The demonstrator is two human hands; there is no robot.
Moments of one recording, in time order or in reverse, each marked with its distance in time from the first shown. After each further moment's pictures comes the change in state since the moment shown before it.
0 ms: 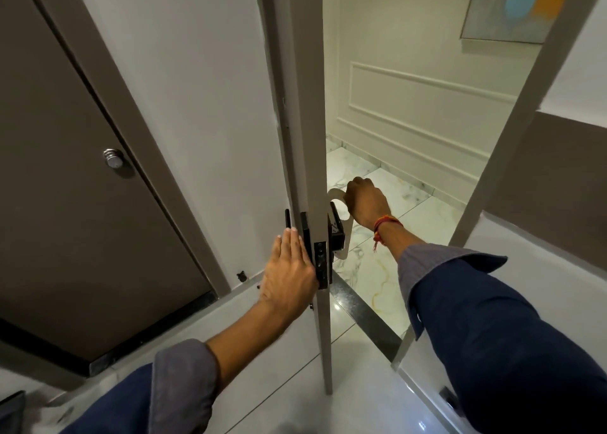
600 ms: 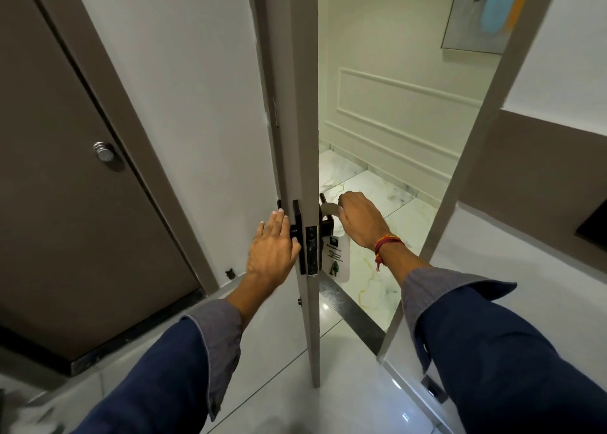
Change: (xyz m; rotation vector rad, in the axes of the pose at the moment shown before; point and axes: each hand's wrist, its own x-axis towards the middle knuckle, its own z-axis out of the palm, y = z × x) left_hand 0.024 -0.018 0.036 -0.323 0.150 -0.120; right_hand -0.073 0.006 0.002 0.068 0.034 -0.105
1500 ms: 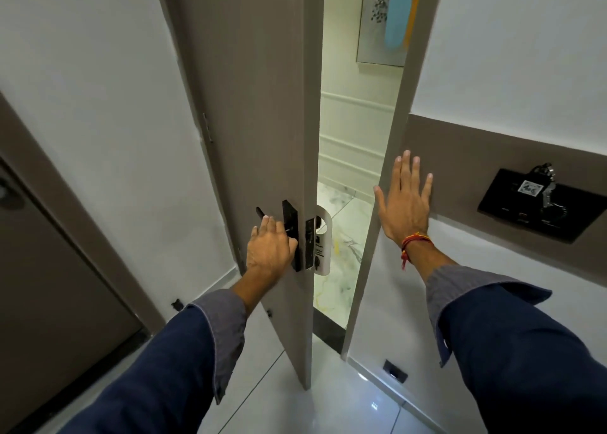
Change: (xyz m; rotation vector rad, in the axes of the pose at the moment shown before) left_hand 0.049 0.083 0.004 -0.054 -0.039 0.129; right_hand -0.077 0.109 -0.086 -0.449 0.327 0.566
